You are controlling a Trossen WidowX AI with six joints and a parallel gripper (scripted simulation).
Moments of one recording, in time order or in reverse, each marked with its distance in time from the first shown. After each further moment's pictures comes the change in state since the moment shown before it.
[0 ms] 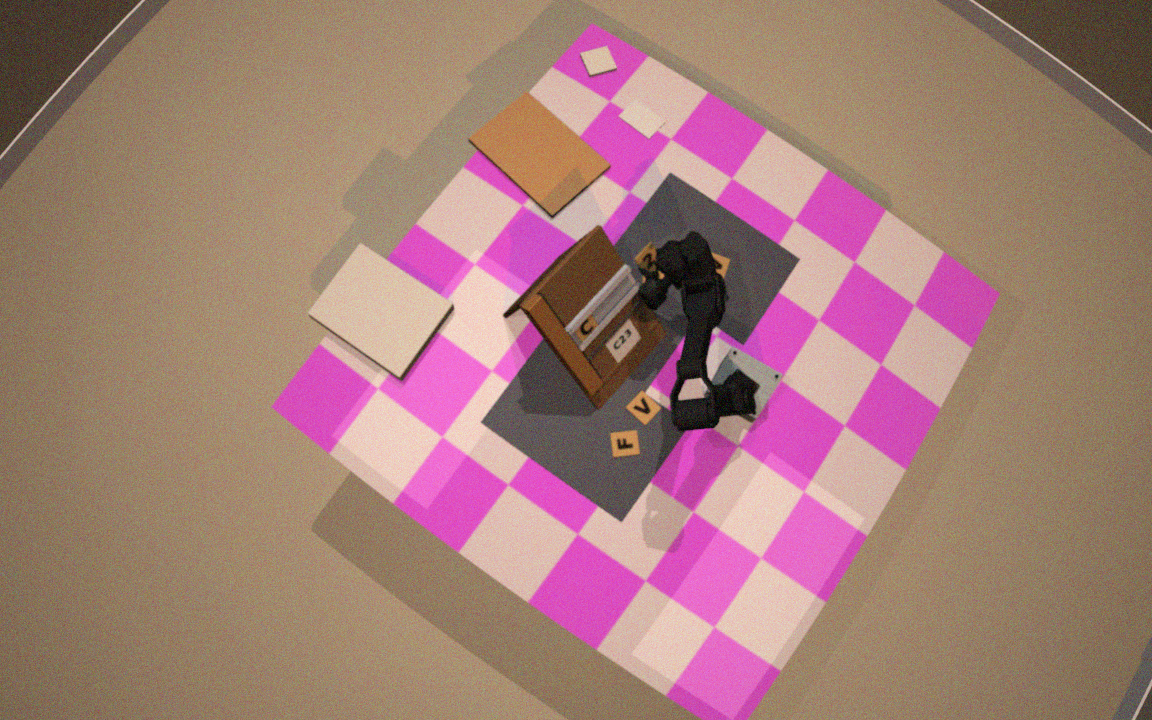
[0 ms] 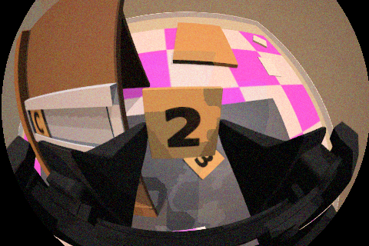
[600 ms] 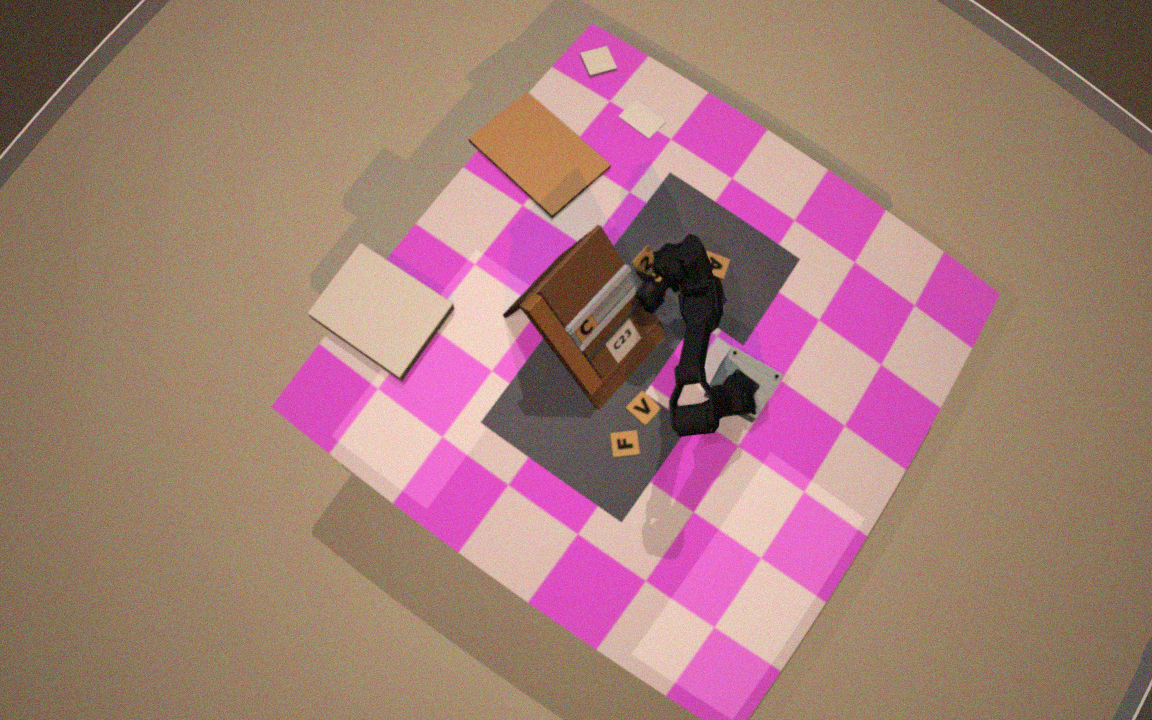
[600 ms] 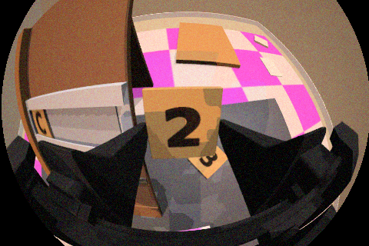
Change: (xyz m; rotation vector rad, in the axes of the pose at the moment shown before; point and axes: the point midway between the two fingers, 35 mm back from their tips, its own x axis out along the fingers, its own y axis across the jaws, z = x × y) arm 0.000 0.009 0.000 0.001 0.000 0.000
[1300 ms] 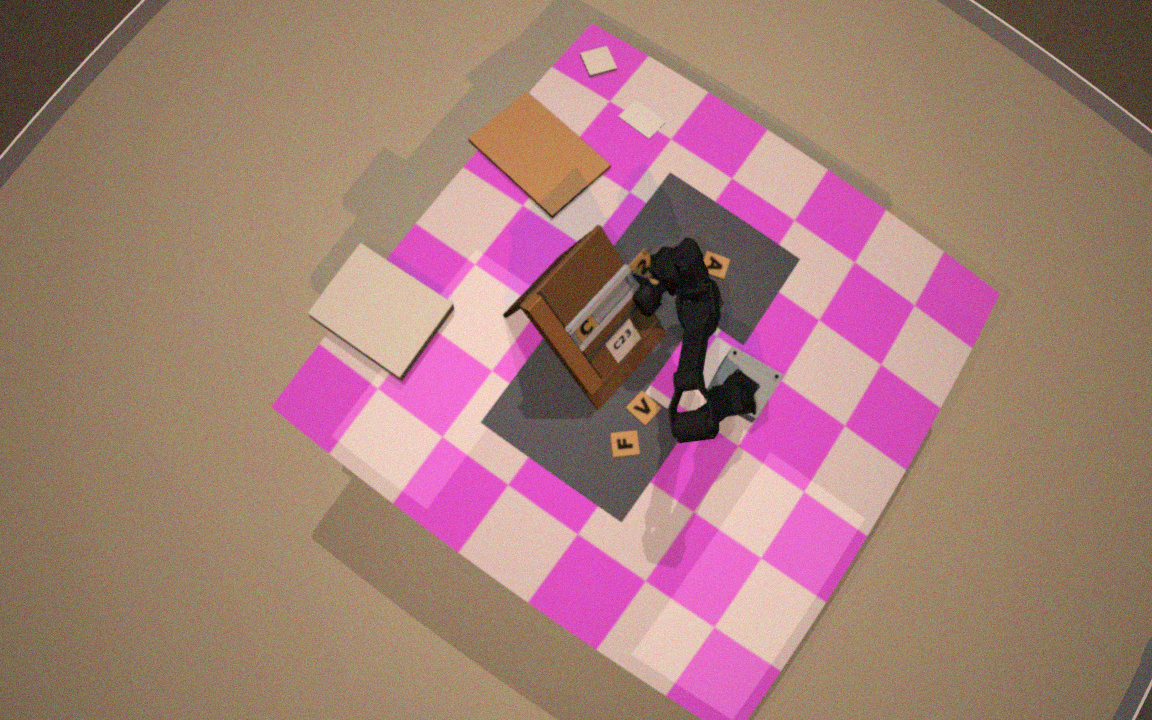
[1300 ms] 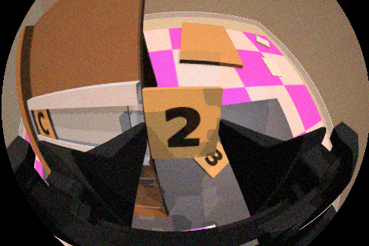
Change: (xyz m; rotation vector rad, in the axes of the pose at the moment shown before) arm 0.000 0.011 0.000 0.001 0.001 0.000
